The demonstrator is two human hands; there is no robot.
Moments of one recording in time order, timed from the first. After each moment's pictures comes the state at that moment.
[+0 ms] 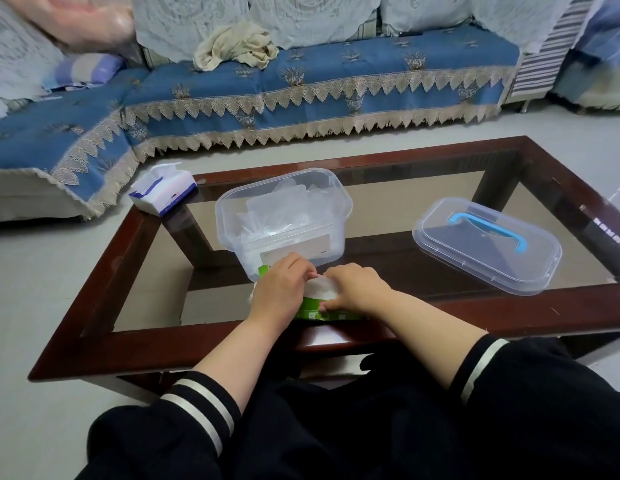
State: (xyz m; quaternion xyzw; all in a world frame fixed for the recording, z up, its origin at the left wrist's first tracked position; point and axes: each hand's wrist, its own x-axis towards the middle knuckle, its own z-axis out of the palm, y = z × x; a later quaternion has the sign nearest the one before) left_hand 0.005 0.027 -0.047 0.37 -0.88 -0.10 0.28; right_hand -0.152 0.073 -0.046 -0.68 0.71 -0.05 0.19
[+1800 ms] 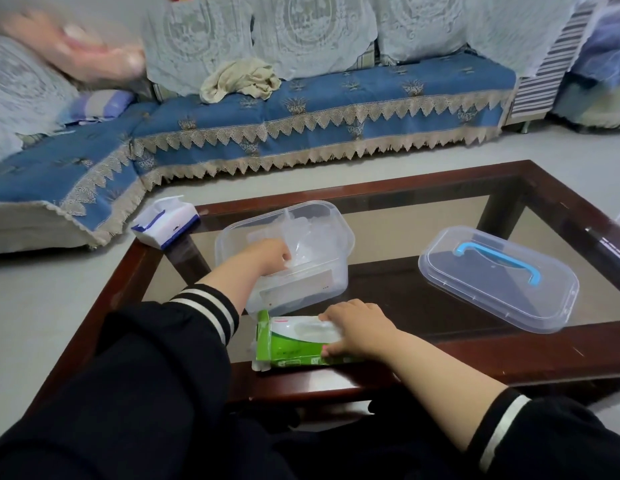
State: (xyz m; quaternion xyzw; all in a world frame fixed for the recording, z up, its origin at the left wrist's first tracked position) left_hand -0.027 -0.108 0.008 0.48 -0.86 -0.13 -0.12; right_hand -0.157 0.066 -0.053 -0.70 0.69 -0.03 0.20
